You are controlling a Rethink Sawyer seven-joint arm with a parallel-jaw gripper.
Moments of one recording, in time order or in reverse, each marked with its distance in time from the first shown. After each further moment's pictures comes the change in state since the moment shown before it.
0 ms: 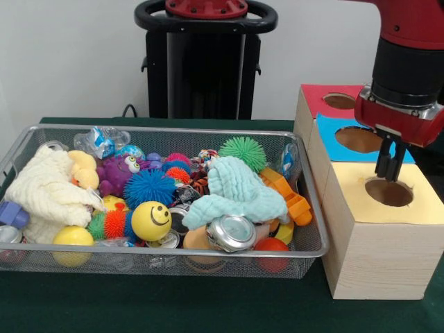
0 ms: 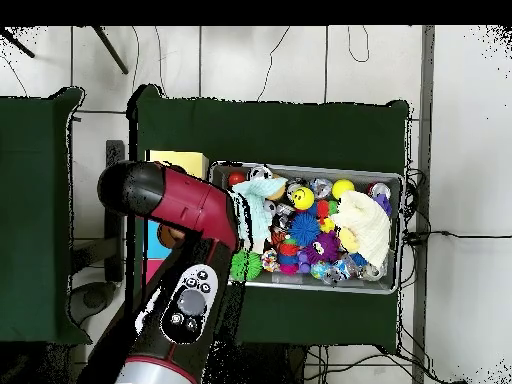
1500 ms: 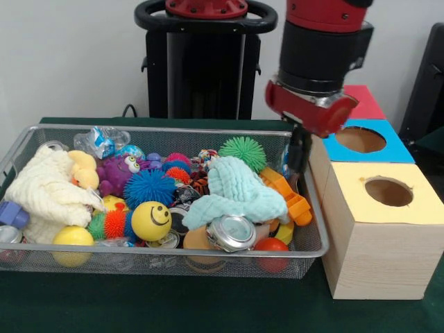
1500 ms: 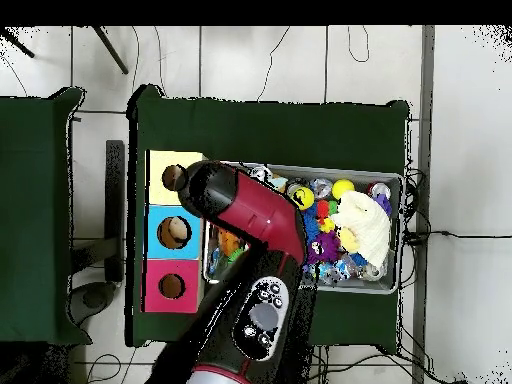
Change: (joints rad) arm -0.149 -0.063 -0.022 0.088 -0.059 -0.049 0.000
